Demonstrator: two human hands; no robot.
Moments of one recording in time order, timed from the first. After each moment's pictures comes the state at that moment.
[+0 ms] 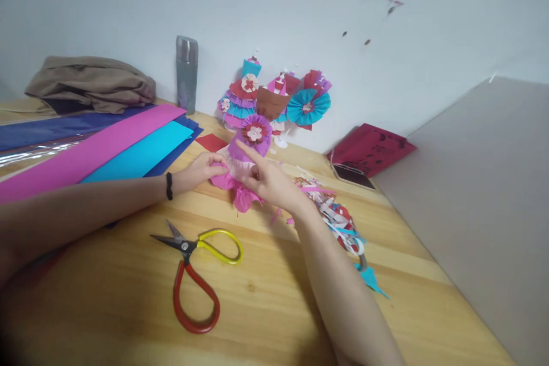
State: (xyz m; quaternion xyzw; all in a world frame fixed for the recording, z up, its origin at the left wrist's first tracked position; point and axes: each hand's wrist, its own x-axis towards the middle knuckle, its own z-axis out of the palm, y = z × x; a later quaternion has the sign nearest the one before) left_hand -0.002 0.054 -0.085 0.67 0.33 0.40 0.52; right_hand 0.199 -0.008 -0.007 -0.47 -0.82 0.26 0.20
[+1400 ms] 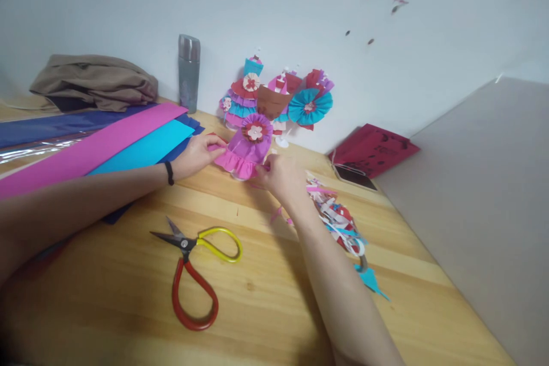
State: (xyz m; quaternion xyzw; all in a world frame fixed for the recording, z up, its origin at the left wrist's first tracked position) left_hand -0.011 0.076 -0.072 0.75 0.42 0.46 0.24; right_hand 0.201 0.010 -0.014 -0.70 -0.70 -0.09 0.06
